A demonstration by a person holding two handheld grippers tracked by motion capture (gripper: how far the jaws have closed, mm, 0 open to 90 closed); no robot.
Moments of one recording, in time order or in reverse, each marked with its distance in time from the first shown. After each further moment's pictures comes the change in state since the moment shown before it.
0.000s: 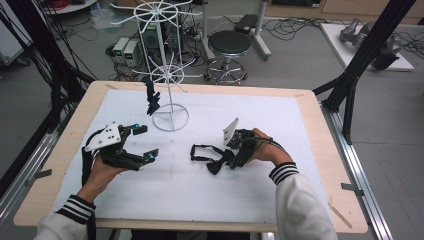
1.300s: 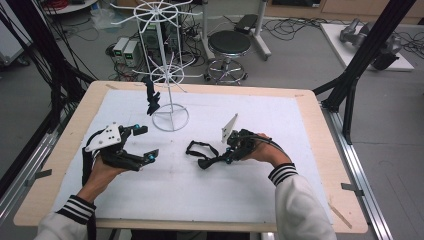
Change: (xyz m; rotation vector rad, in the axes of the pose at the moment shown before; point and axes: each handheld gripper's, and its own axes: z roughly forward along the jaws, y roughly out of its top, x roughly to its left) left arm 0.000 -0.002 0.000 0.001 -0.003 -0.001; right arm 0.000 0.007 -0.005 -0.043 0.118 0.071
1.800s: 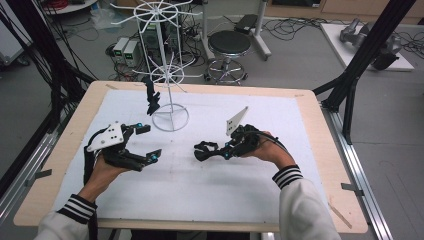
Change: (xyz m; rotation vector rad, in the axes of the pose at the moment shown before) left arm -0.008 0.013 0.005 -0.004 -0.014 0.031; right arm 0.012 0.006 -0.031 -0.180 -0.006 0.035
